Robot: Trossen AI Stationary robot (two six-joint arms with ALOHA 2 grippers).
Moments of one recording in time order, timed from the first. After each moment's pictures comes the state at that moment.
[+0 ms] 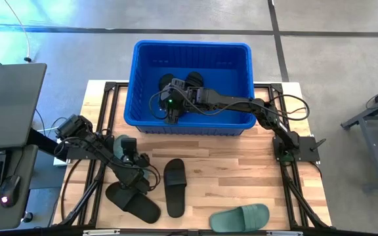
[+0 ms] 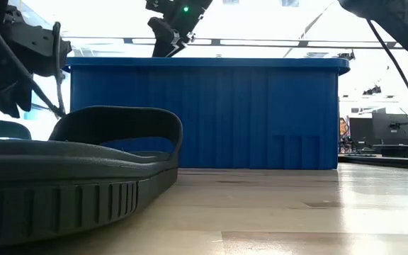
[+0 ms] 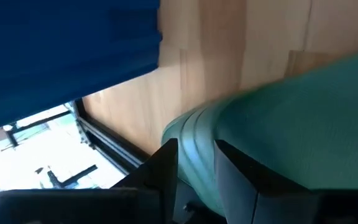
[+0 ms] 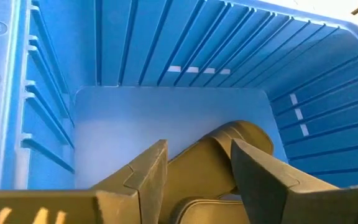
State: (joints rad) left arm -0.54 1.75 1.03 -1.47 -0.50 -0.82; right arm -0.12 2.23 2.31 -0.82 0.36 -0.27
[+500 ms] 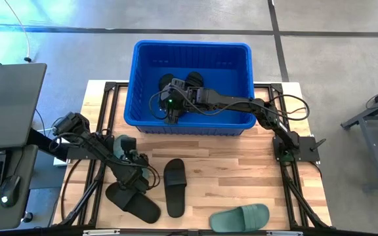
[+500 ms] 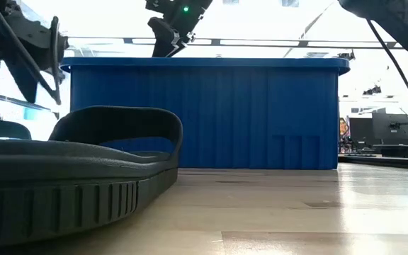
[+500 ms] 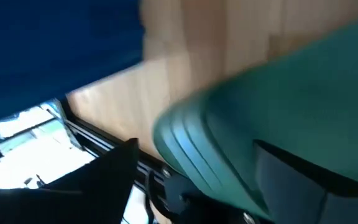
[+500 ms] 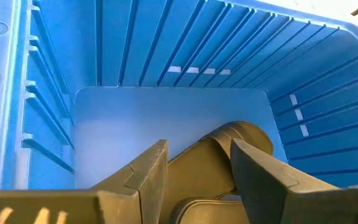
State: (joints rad) left arm -0.54 1.70 1.03 -1.46 -0.44 -0.74; right arm -0.12 2.23 2.31 -0.82 0.36 -0.27
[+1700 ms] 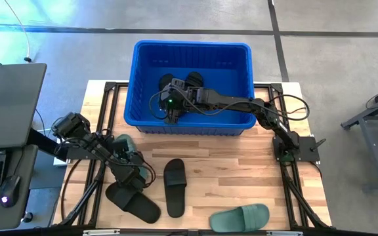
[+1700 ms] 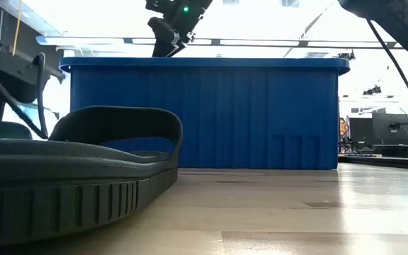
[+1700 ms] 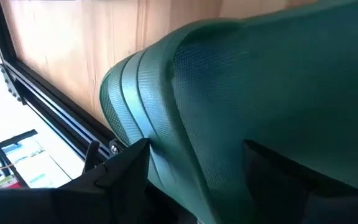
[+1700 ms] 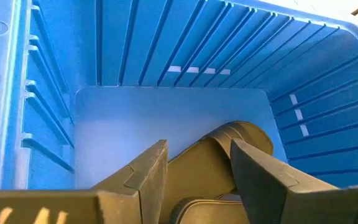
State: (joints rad) left arm -0.54 1.70 0.85 -1.31 -0.30 -1.00; right arm -0.12 2.23 2.31 -0.82 0.36 -0.27
